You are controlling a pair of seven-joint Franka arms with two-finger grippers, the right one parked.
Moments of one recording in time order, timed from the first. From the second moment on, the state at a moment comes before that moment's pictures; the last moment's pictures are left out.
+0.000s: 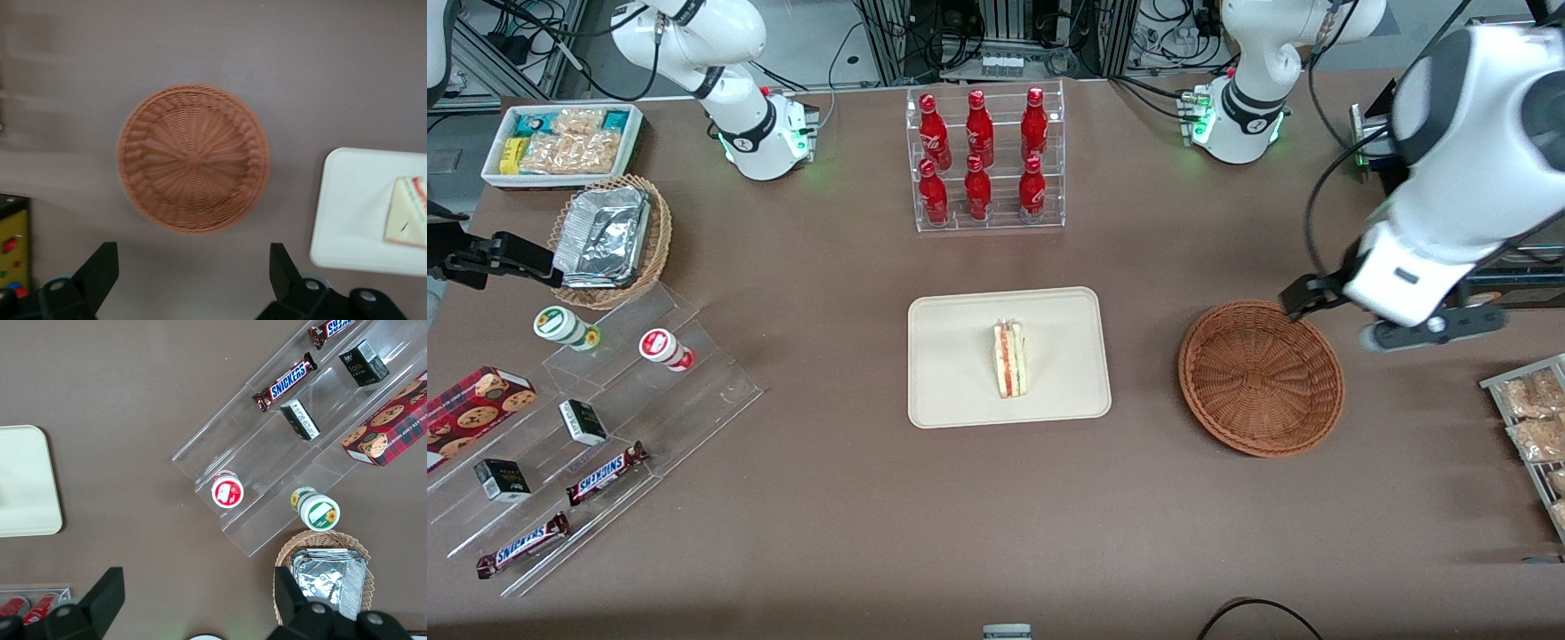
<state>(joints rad) -0.10 0.10 -0.07 -1.57 0.03 1.63 -0.28</state>
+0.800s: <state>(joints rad) 0.01 0.01 -0.06 -1.59 0.01 1.54 -0.03</state>
